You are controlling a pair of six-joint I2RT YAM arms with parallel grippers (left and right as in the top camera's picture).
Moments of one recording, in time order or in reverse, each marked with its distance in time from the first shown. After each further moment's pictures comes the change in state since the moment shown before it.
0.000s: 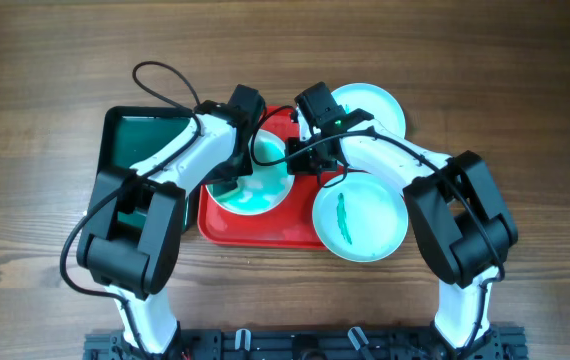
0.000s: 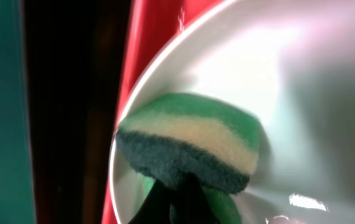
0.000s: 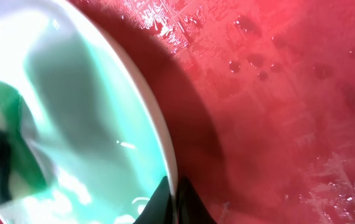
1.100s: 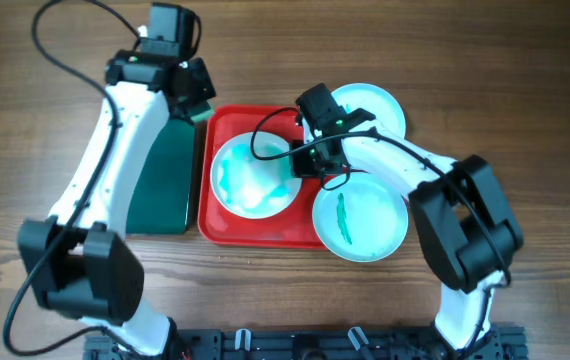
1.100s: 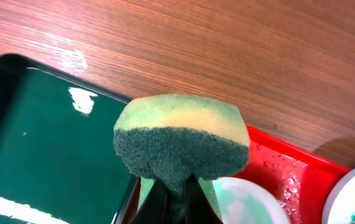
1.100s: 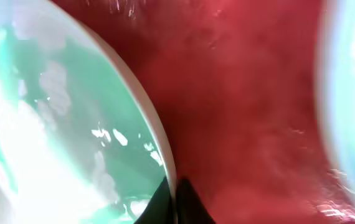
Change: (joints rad) left arm 0.214 -0.175 0.321 0.009 0.095 0.061; right arm 0.007 -0.057 -0.001 -0.098 0.105 0.019
